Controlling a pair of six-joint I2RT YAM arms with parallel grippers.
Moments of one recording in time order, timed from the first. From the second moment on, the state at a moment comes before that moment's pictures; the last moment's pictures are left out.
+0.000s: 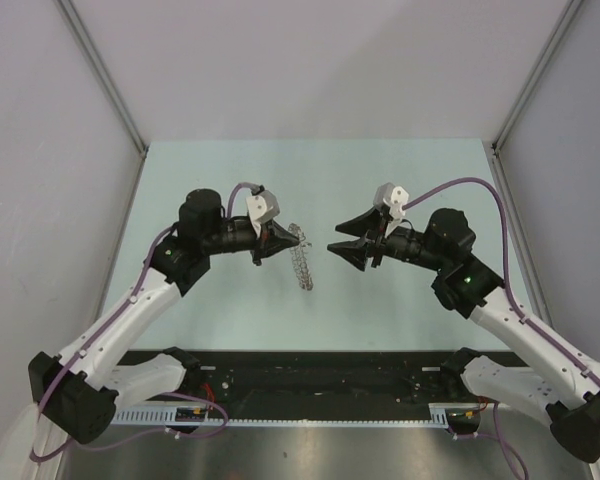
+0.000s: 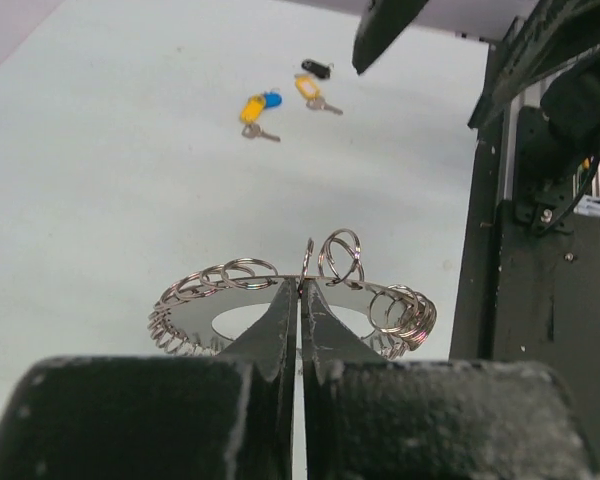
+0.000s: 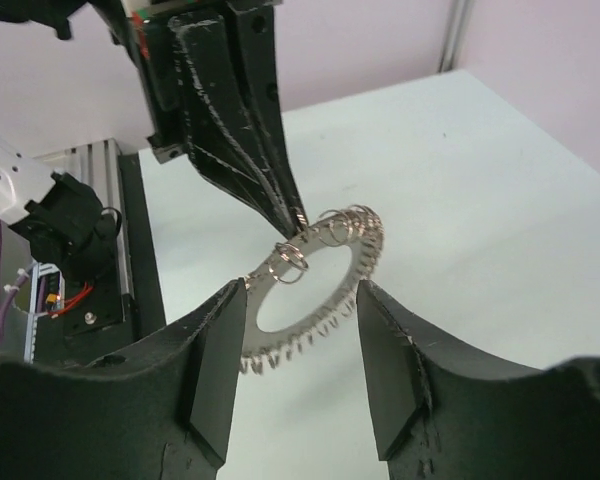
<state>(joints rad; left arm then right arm) -0.51 1.06 0.95 -0.17 0.76 0.17 0.65 0.94 0.86 0.11 -0.57 0.04</state>
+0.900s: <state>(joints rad) -0.60 1.07 0.96 -0.37 0.62 0.25 0.83 1.14 0.95 -0.02 -0.37 -0.21</state>
